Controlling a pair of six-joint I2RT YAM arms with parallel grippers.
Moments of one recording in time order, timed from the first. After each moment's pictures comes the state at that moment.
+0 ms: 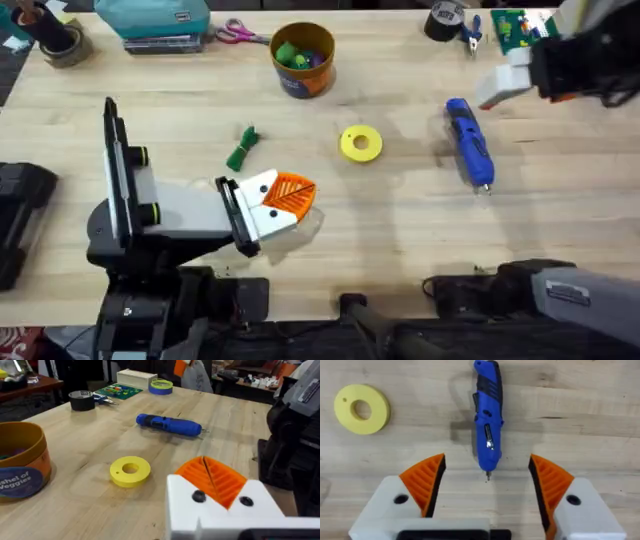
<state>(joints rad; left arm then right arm) 0.00 0.01 0.01 -0.13 1.15 0.04 0.05 1.34 1.41 -1.35 0.10 0.01</state>
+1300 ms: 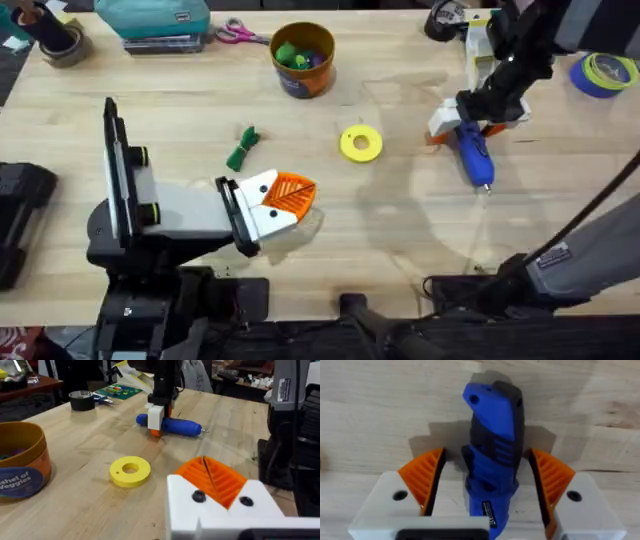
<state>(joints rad) 0.00 0.01 0.01 -0.13 1.15 0.04 -0.05 1.84 1.25 -0.99 0.03 -0.10</state>
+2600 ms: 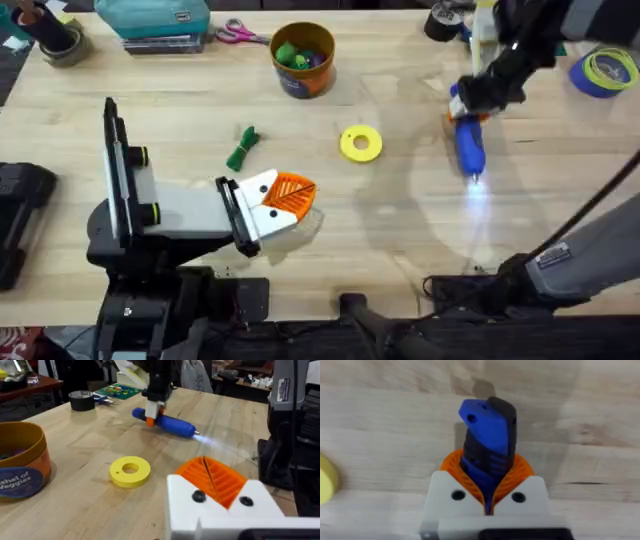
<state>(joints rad) 0.00 0.01 0.01 -0.13 1.15 0.04 -0.04 1.84 1.31 -0.94 0.03 -0.10</state>
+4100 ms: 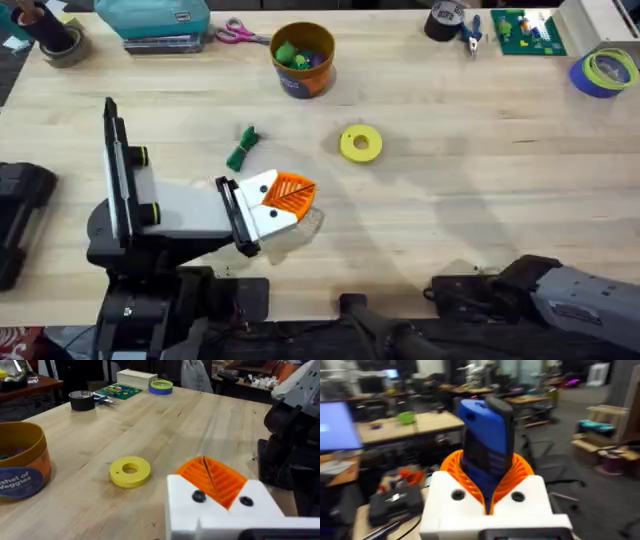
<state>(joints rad) 0.00 0.01 0.01 -0.13 1.15 0.04 0.53 1.25 1.41 0.11 -0.52 0.16</state>
